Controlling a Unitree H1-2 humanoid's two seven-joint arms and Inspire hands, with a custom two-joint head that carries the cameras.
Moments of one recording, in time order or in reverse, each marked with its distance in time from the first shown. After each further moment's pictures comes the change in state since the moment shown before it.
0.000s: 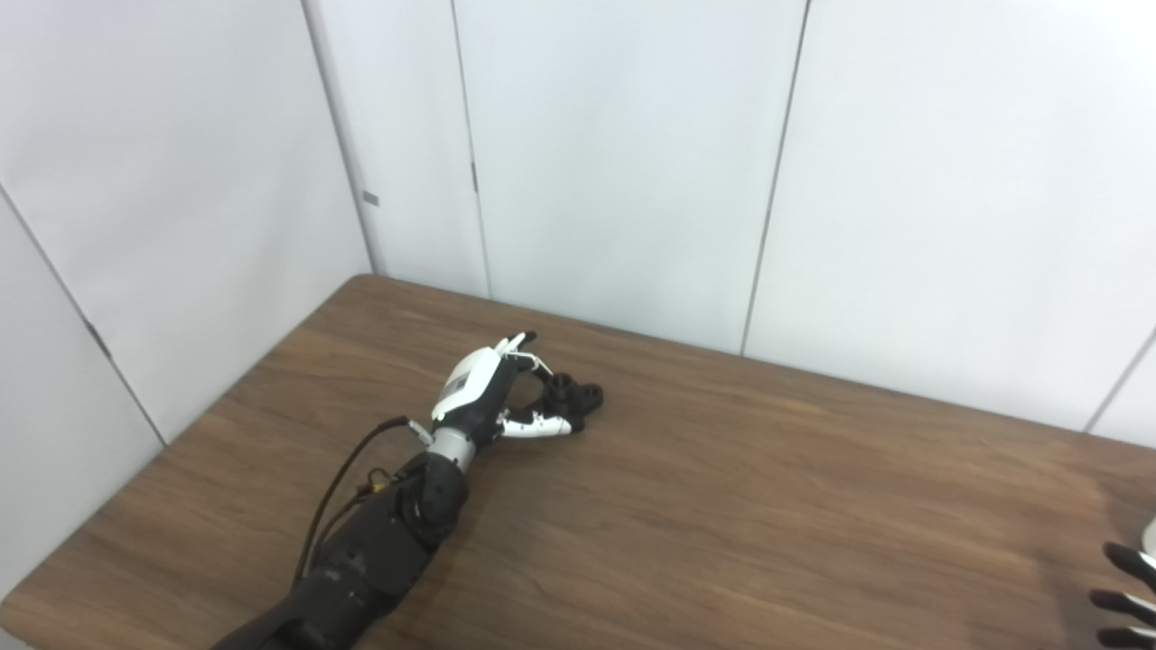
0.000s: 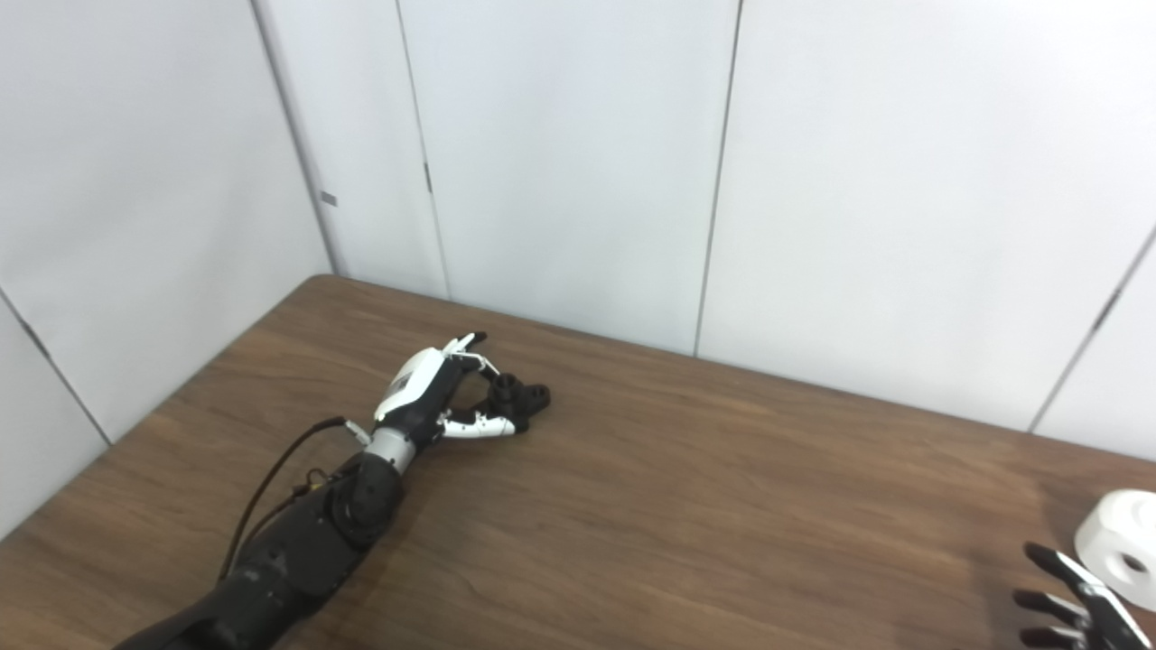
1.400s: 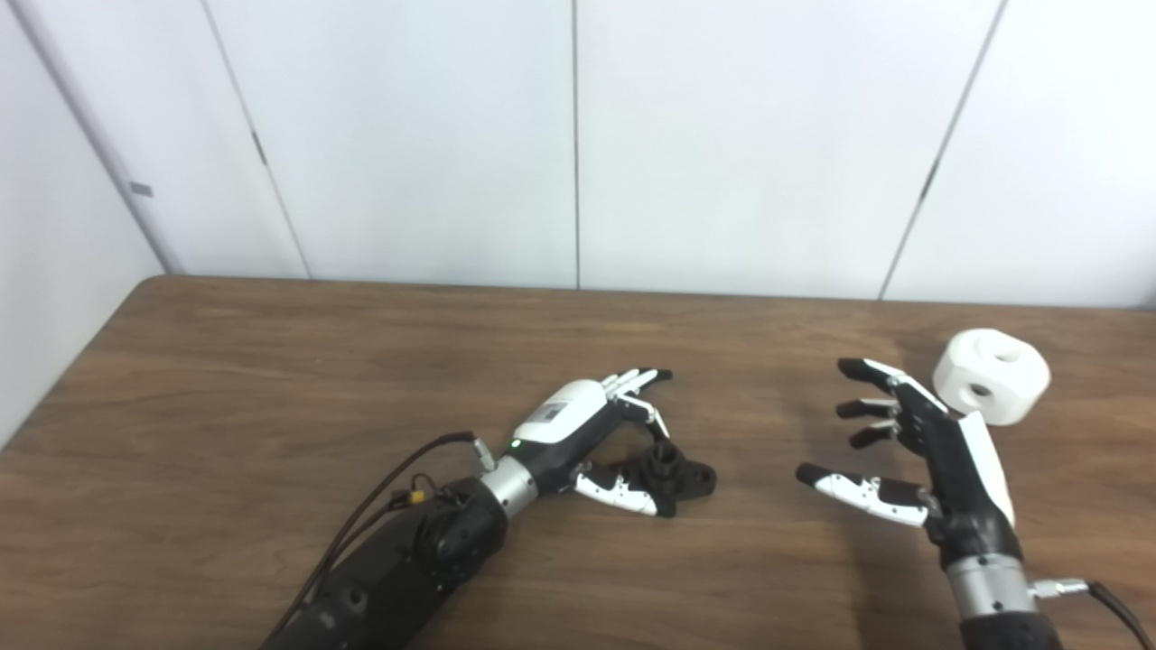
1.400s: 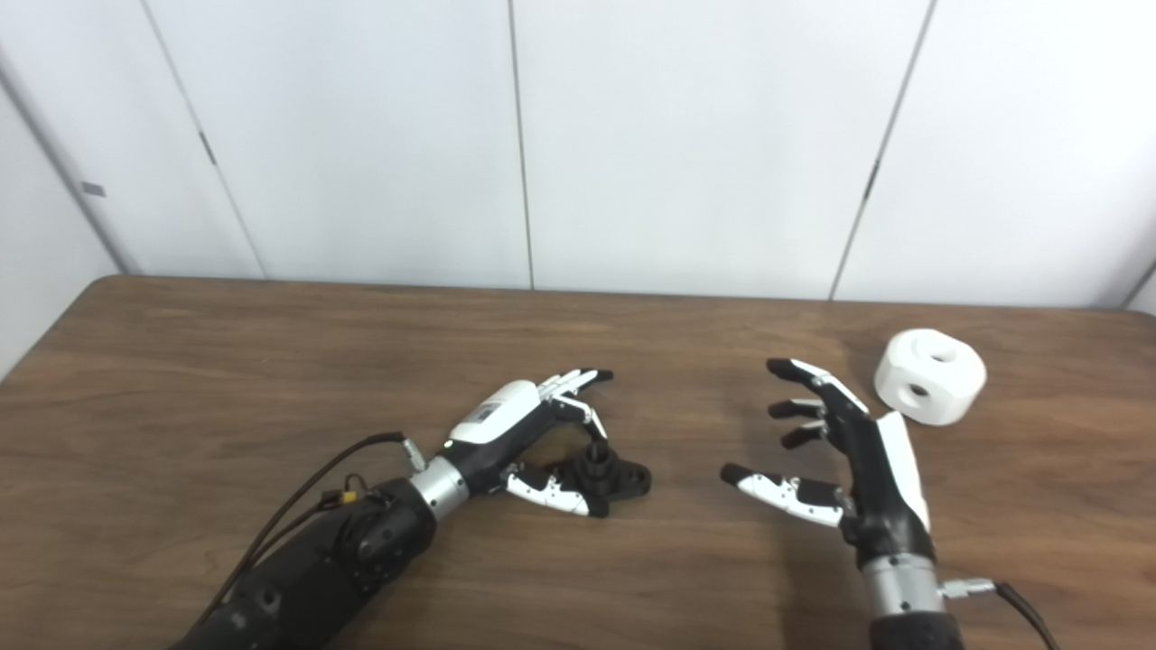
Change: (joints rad) left arm -0.087 -0.182 -0.425 -0.097 0.056 -0.163 -0.168; right arm -0.045 0.080 0.059 -0.120 -0.087 0.123 -0.006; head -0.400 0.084
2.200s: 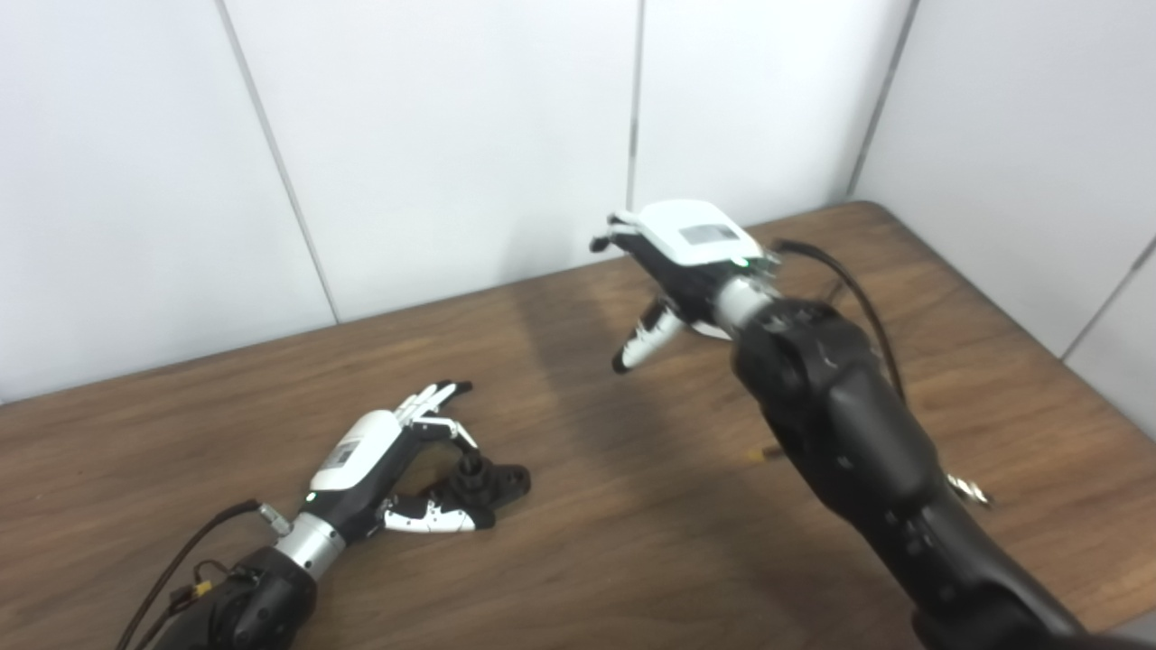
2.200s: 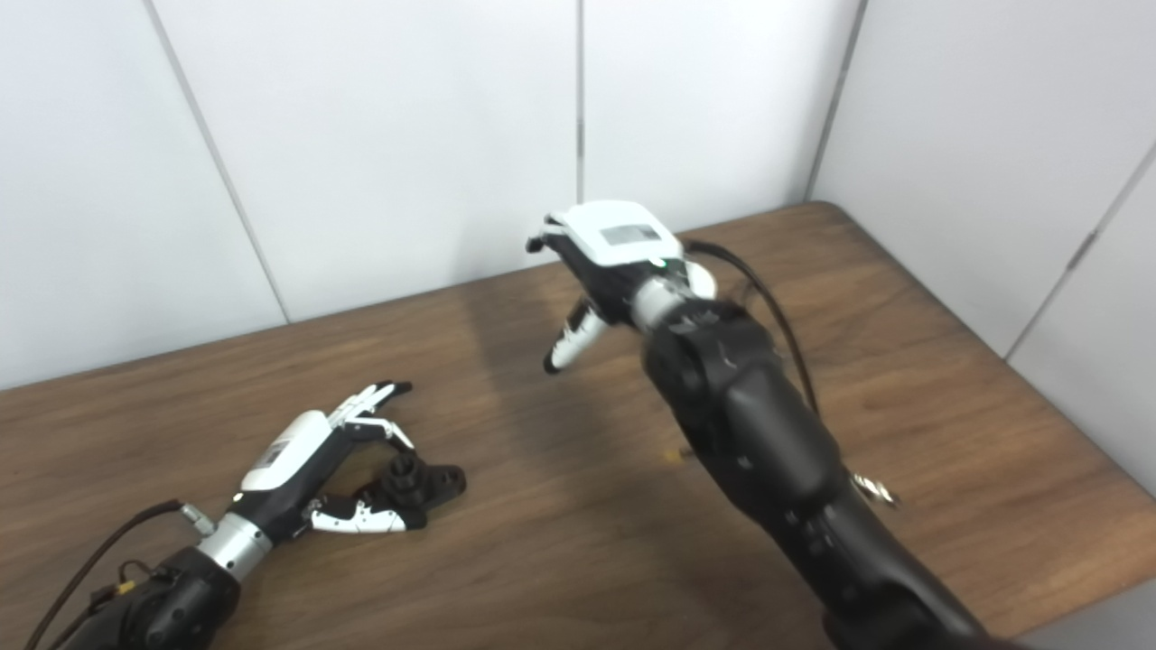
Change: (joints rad) left arm -0.038 0.027 0.010 0.103 0.008 -0.146 -0.012; right arm -0.478 -0.264 0.217 -0.089 -0.880 0.420 0.767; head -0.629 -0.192
